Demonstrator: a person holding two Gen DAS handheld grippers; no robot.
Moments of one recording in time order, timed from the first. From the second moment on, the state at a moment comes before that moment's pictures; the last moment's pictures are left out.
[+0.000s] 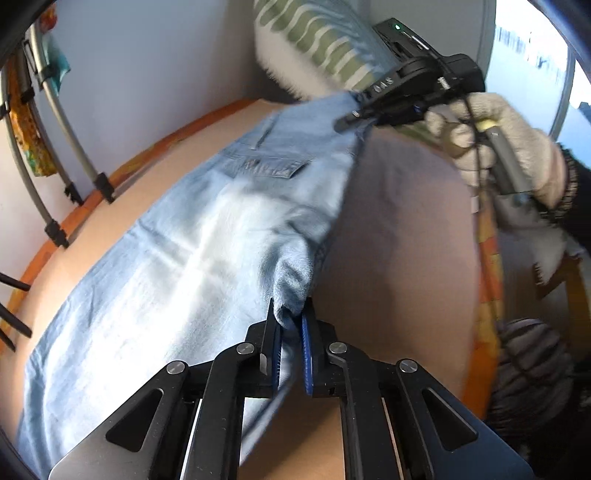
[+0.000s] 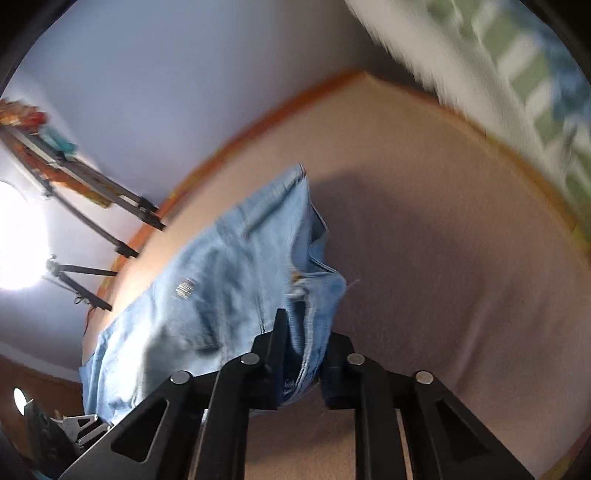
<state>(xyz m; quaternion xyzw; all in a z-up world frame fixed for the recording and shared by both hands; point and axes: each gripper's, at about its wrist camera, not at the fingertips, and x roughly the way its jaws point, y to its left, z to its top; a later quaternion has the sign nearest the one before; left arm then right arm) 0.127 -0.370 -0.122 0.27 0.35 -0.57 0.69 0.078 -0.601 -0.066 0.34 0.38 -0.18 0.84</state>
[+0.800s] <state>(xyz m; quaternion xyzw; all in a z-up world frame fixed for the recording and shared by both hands) 0.167 -0.236 -0.104 0.17 0.39 -0.43 0.79 0.051 -0.591 -0.051 0.18 0.39 -0.26 0.87</state>
